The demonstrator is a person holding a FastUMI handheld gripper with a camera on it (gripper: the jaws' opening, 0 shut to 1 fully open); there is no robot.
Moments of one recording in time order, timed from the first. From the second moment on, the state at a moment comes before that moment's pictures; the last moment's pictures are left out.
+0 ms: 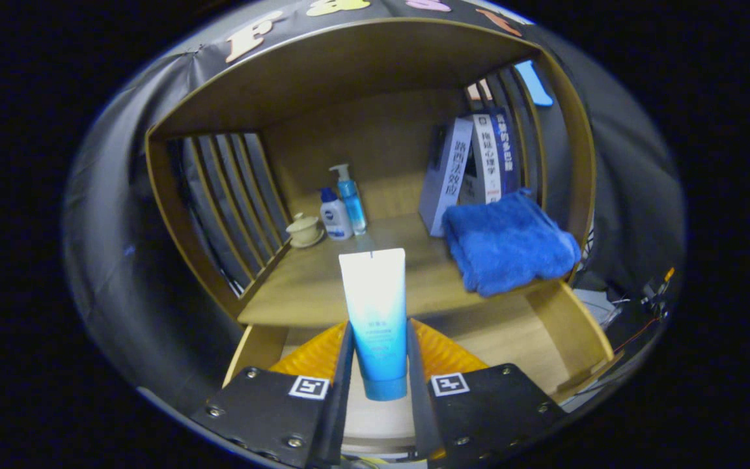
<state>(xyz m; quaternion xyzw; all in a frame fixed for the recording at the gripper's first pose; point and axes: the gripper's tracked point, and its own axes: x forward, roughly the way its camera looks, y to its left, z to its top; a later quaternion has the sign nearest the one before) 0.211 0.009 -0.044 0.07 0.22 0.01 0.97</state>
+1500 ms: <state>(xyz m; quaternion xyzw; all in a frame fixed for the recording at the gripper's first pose) 0.361 0.030 -0.108 0.02 0.26 -0.02 0.96</state>
